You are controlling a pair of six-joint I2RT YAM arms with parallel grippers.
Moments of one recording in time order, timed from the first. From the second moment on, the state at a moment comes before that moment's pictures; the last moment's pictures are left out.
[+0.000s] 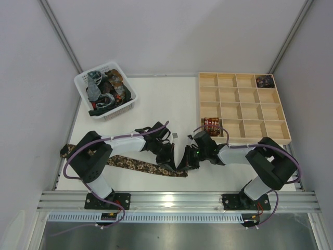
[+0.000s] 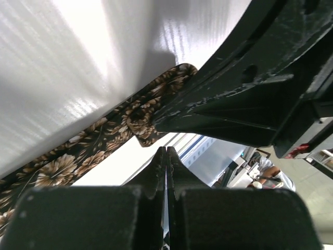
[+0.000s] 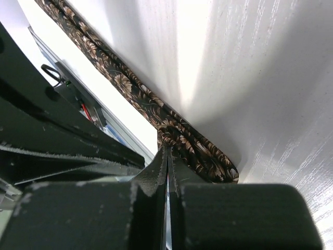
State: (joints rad) left arm -0.76 1.66 0.87 -0.40 0.64 -0.66; right arm 0.74 1.56 0.55 0.16 -0.58 0.97
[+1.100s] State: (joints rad) left arm -0.76 1.79 0.87 -0.33 0.71 -0.65; right arm 0.86 1.12 0.76 -0.43 -0.41 -0.02
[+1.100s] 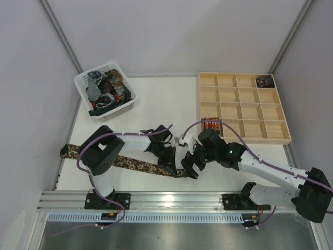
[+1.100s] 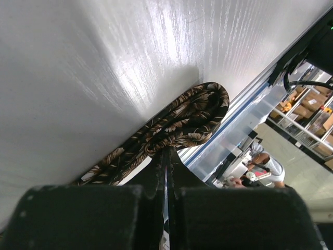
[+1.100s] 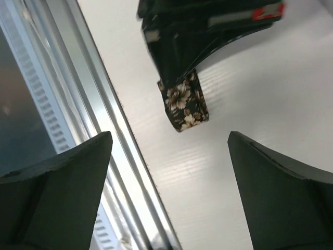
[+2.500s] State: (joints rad) left arm -0.69 1.84 0.94 -0.39 0.77 -0.56; right arm 1.03 1.56 0.78 -0.18 -0.20 -0.33
